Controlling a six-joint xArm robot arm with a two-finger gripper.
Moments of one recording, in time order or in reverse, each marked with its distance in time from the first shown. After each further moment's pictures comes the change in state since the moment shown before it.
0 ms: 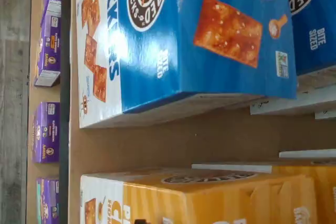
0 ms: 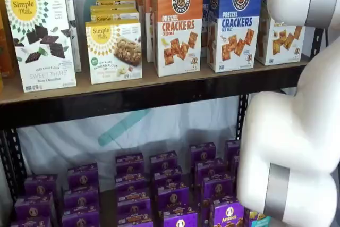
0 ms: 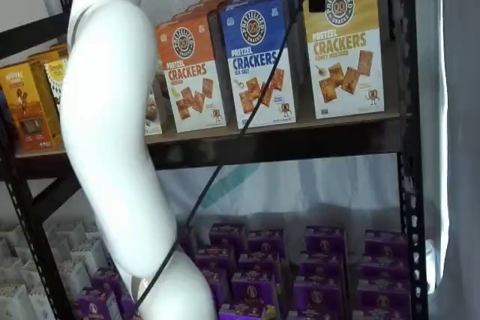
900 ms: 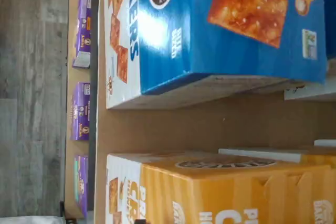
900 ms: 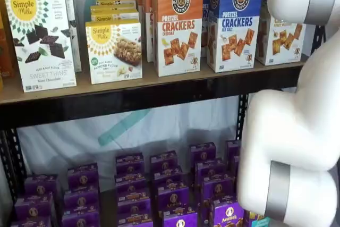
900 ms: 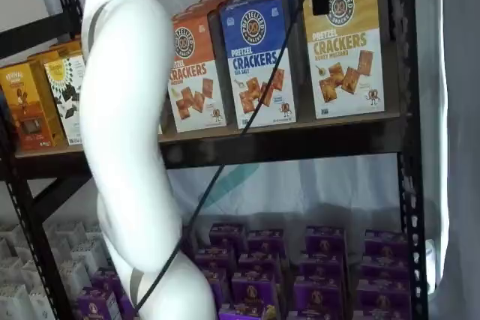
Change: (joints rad) arm 0.051 0.084 -0.122 -0.125 0.092 0.032
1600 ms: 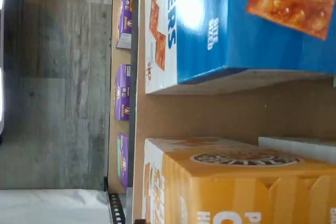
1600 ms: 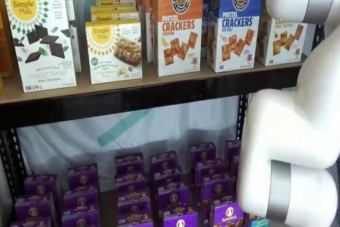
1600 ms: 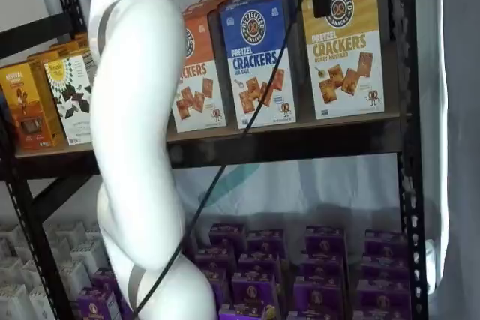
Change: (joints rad) arm 0.057 0.048 -0.084 -0.133 0.099 0.027
